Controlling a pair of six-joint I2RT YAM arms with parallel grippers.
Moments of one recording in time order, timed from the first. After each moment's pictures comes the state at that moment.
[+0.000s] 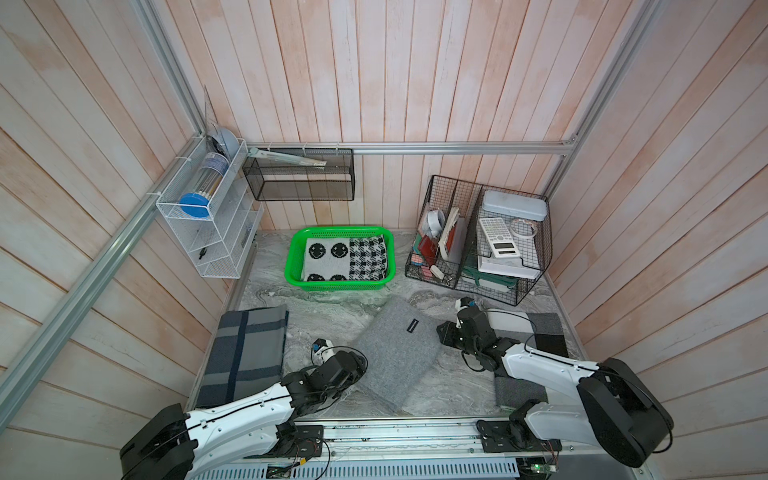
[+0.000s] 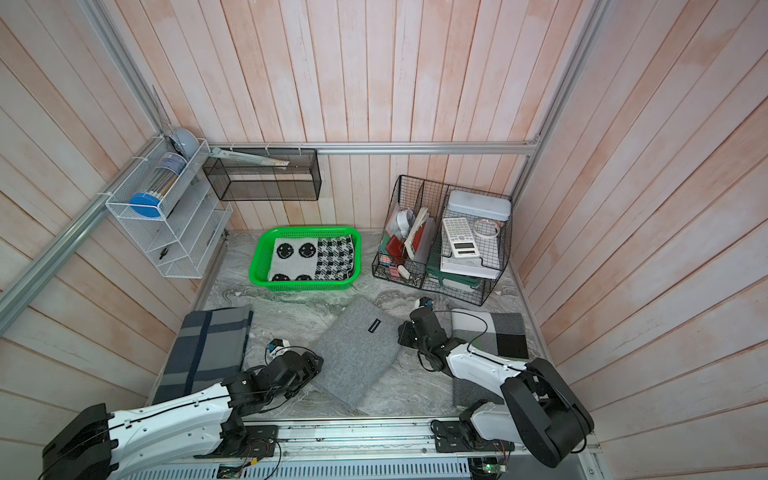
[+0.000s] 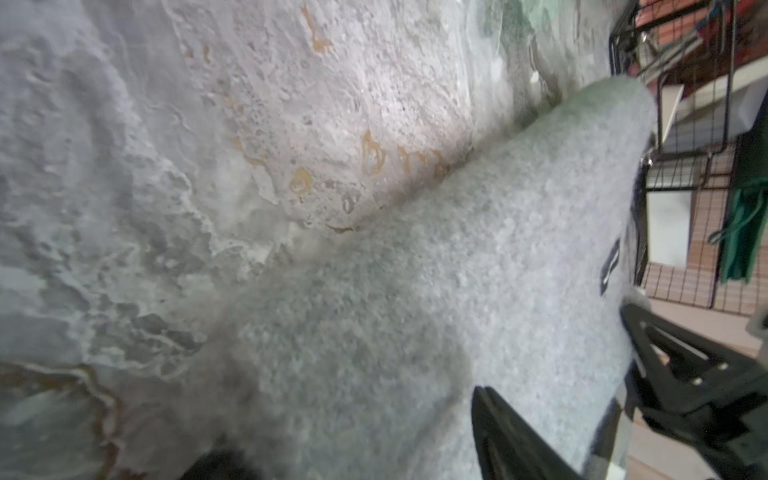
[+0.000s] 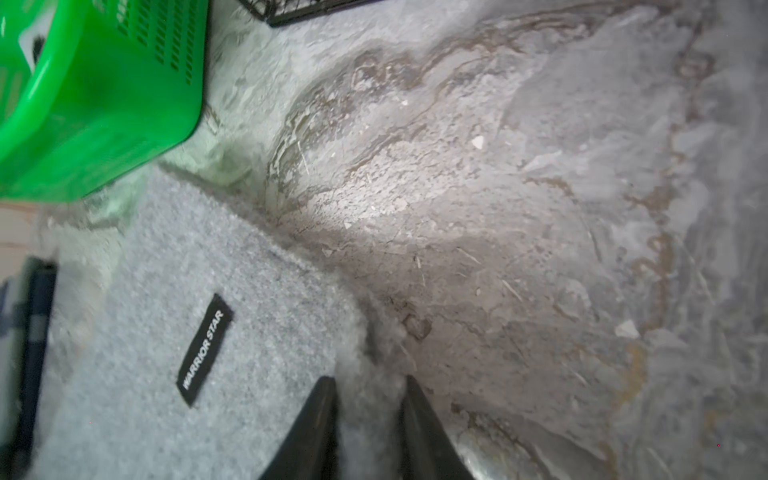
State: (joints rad) left arm -0.94 0.95 0.27 -0.19 -0.25 -1.44; right arm 0.58 1.29 0.43 0.09 -0.01 0.76
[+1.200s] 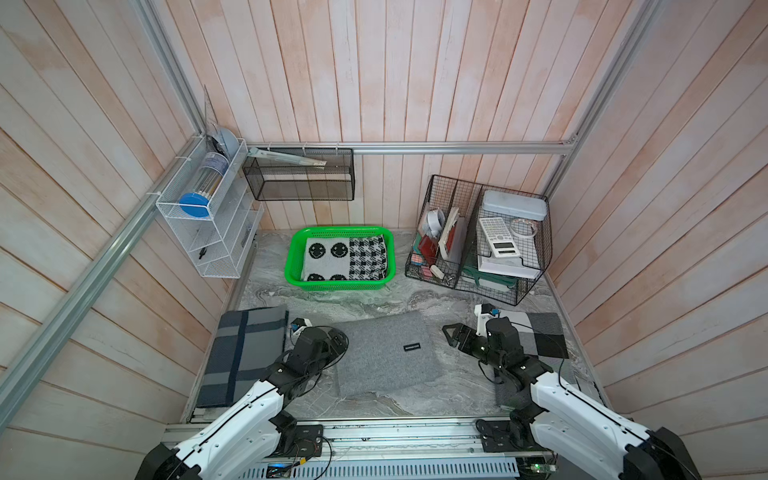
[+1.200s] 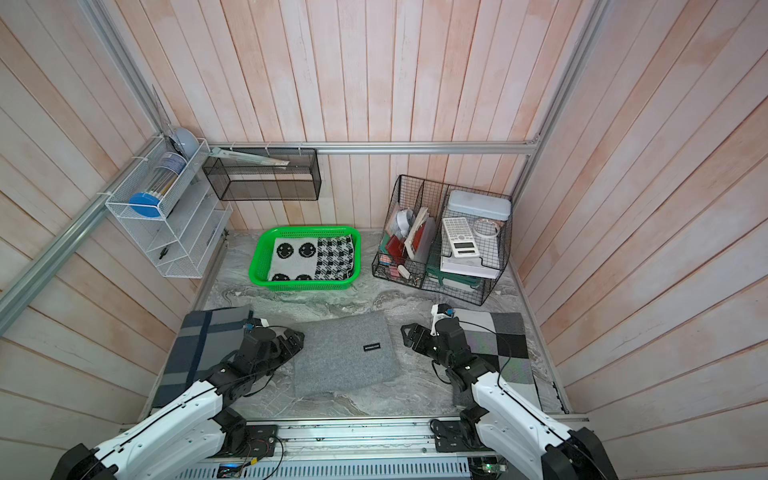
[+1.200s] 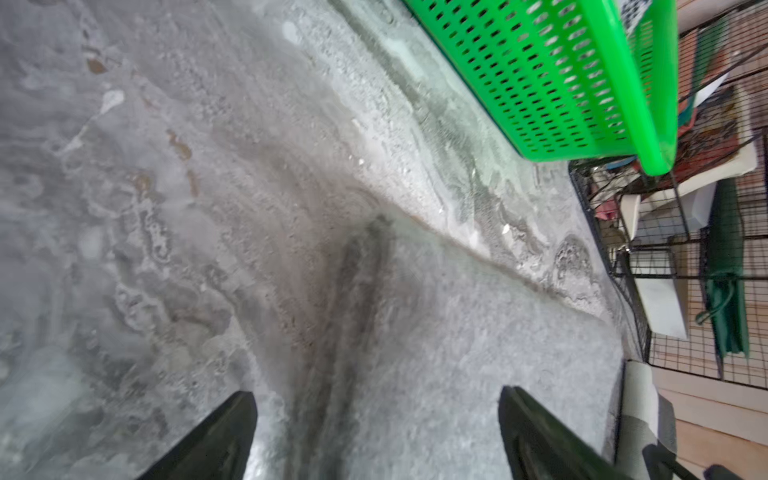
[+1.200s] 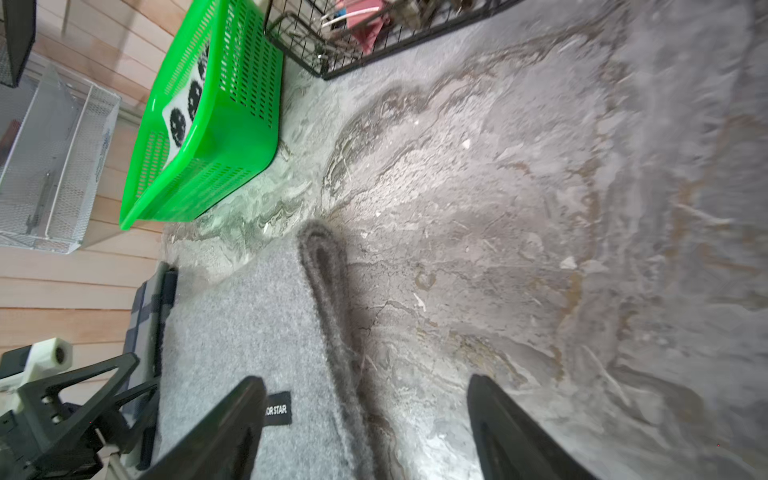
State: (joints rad) left arm -0.51 0.82 0.30 -0.27 -0.08 -1.04; right arm 0.47 0.95 0.28 0.06 -0.19 0.80
